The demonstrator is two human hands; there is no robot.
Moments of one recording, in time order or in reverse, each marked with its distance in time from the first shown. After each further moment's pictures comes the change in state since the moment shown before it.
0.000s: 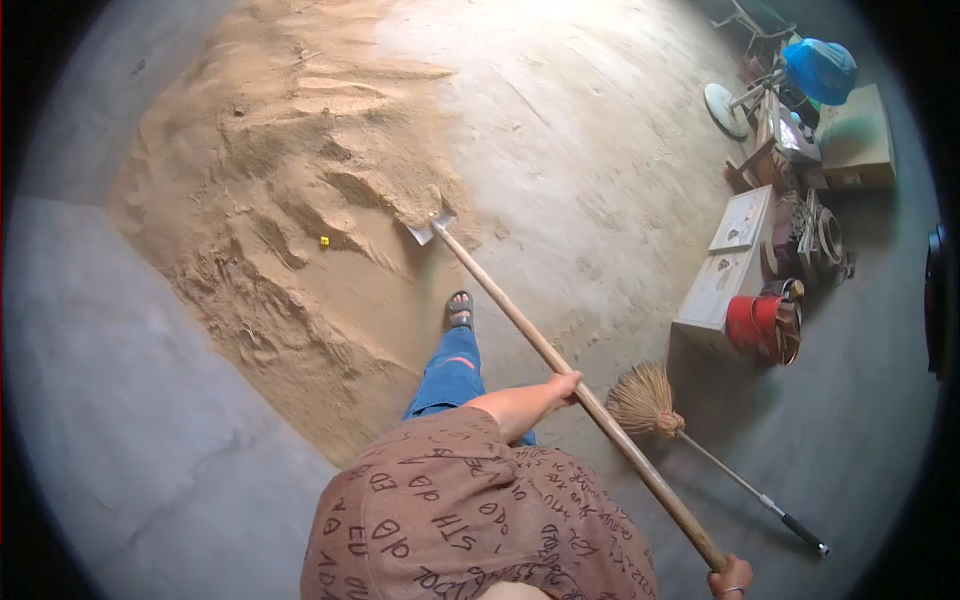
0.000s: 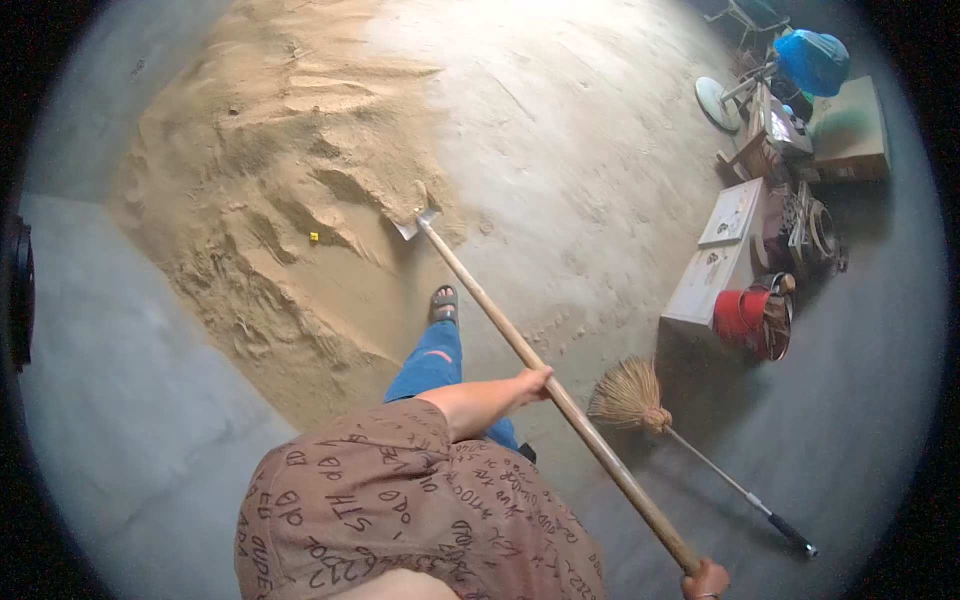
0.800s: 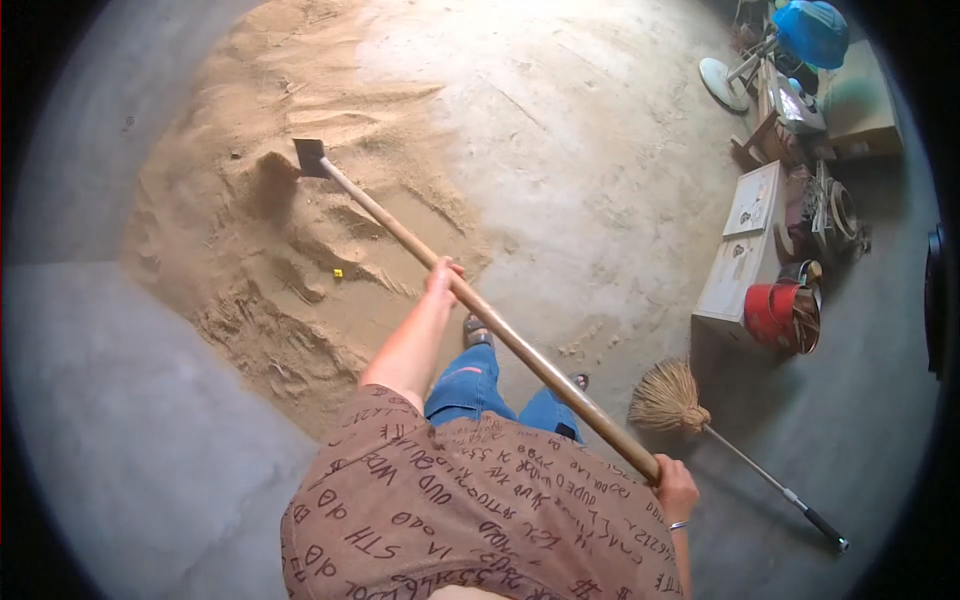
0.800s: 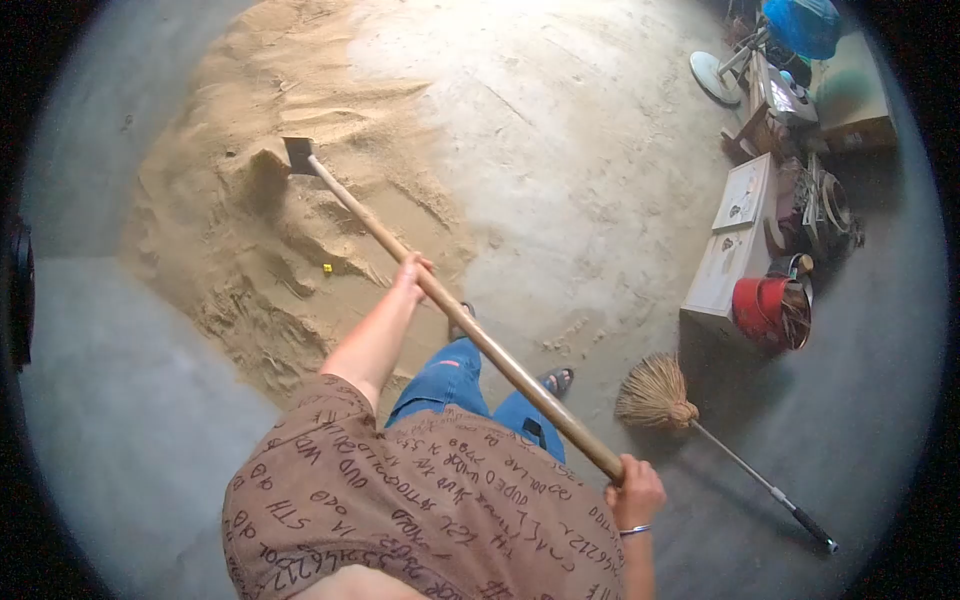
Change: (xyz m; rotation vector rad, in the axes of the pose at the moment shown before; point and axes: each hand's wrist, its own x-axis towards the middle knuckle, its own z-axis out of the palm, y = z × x) left_hand -0.059 0.339 -0.160 -0.312 0.340 0.548; right_hand 0.058 -0.234 -0.065 0.541 0.662 -0.623
